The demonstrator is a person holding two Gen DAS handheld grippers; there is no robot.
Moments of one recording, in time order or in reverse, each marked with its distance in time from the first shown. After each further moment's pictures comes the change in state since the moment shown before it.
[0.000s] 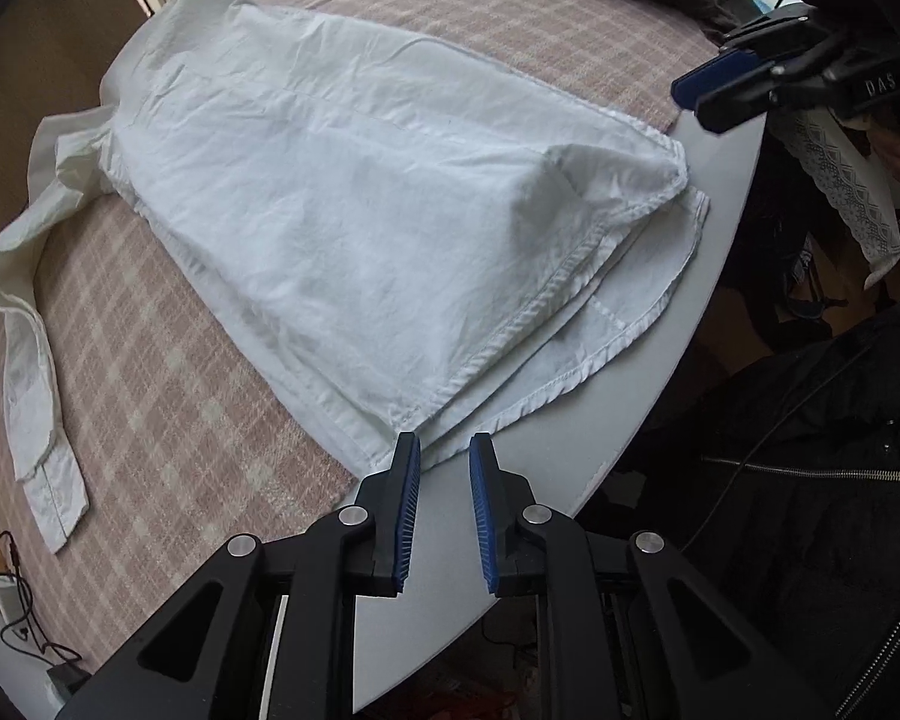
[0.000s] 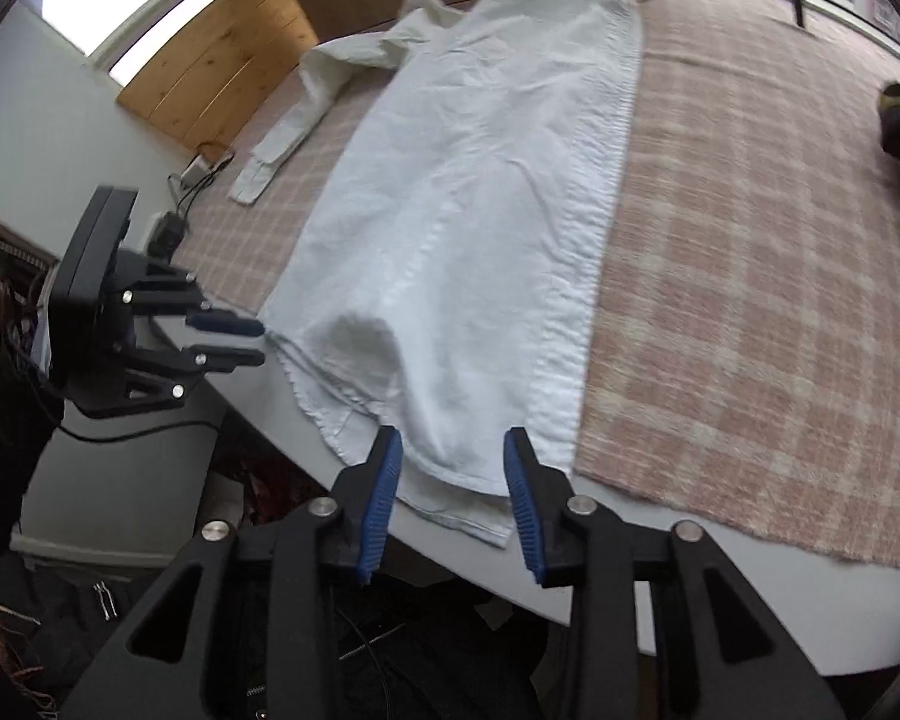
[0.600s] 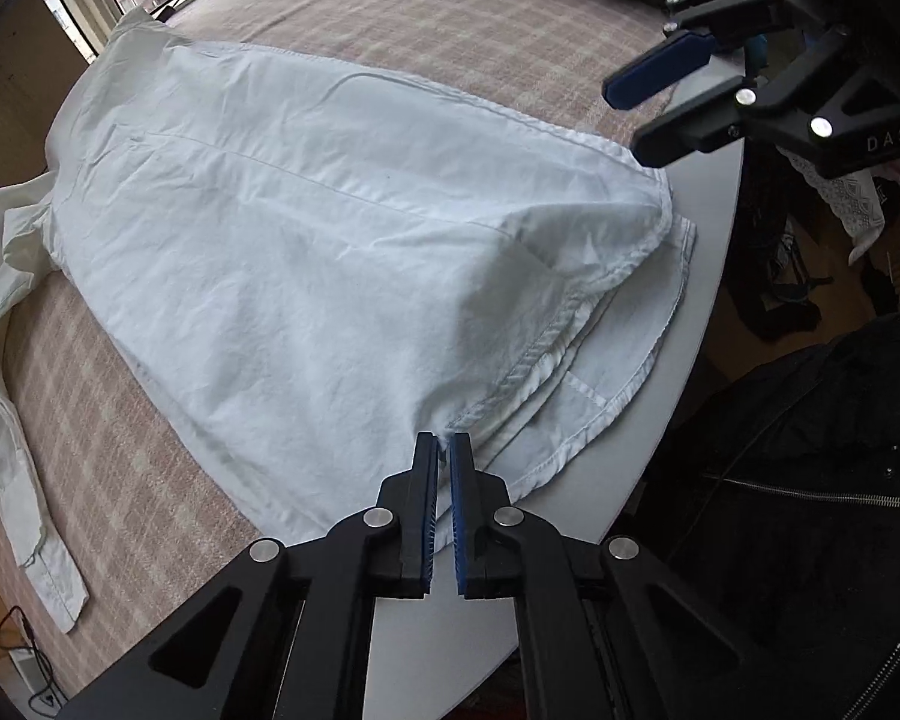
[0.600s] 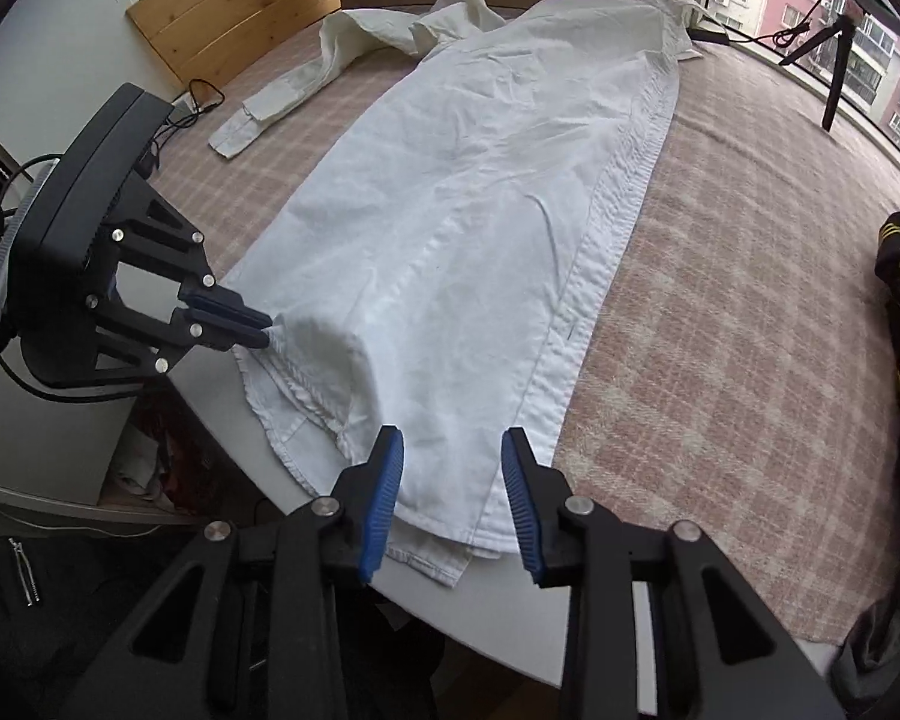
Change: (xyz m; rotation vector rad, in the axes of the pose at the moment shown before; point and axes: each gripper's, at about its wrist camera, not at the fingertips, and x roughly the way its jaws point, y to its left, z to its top) left arm 0.008 -0.007 0.023 0.066 -0.009 -0.053; right arm 0.006 0.009 0.016 -0.138 0.016 -0.161
